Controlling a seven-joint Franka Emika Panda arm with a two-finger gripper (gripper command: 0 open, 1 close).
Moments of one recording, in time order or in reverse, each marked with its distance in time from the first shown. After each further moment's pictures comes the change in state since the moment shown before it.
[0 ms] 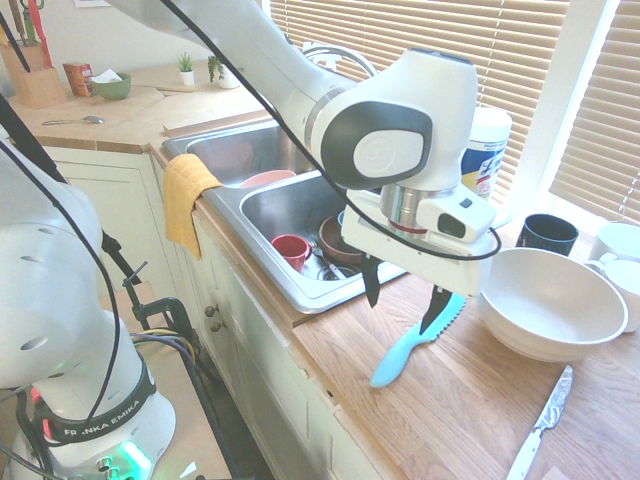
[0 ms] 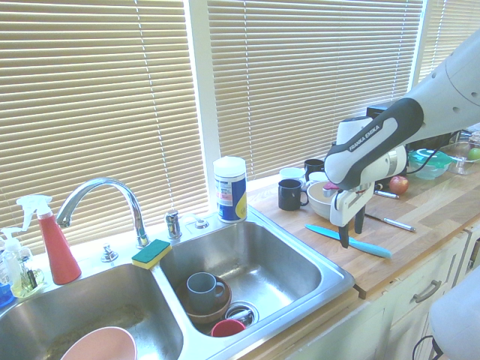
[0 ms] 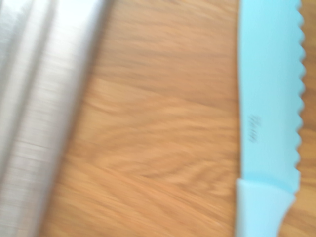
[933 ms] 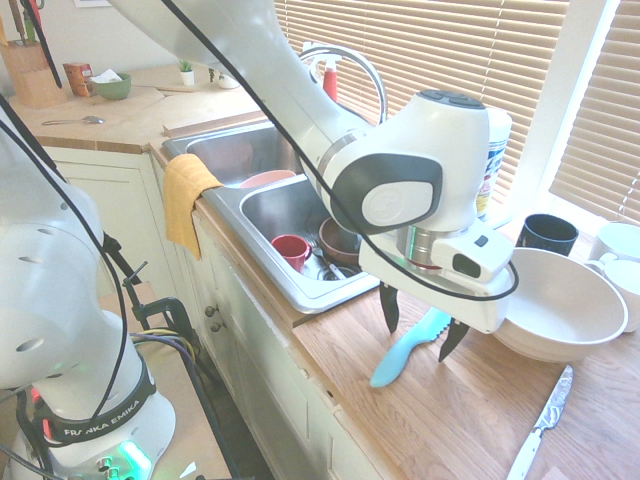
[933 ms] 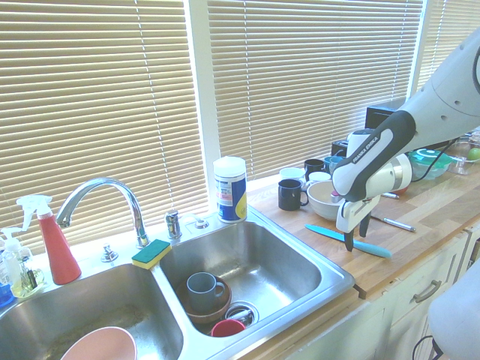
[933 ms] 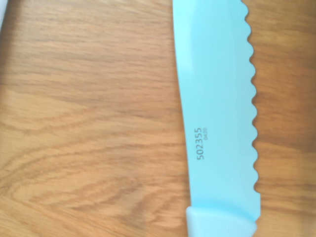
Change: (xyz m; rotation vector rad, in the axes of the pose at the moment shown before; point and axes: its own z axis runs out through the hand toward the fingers) arm 0.014 0.012 0.025 0.021 0.063 0.033
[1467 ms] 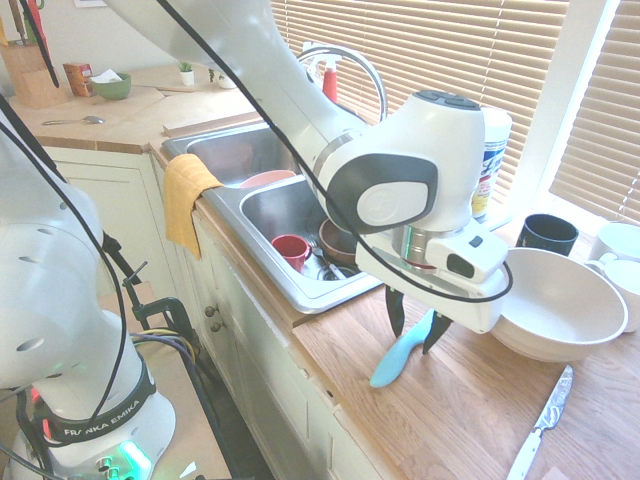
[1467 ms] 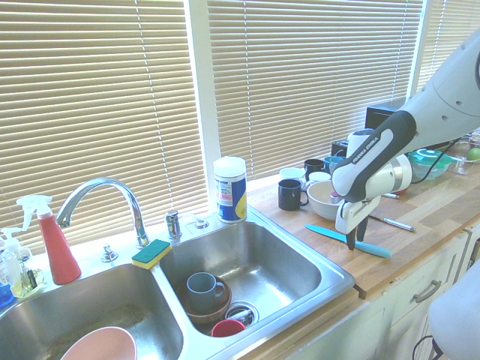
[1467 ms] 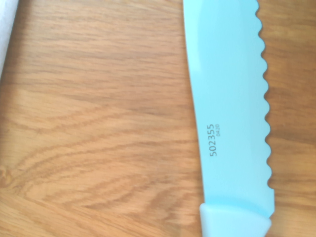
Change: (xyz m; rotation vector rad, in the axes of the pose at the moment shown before) arm -0.005 -0.003 0.001 0.007 -0.008 0.014
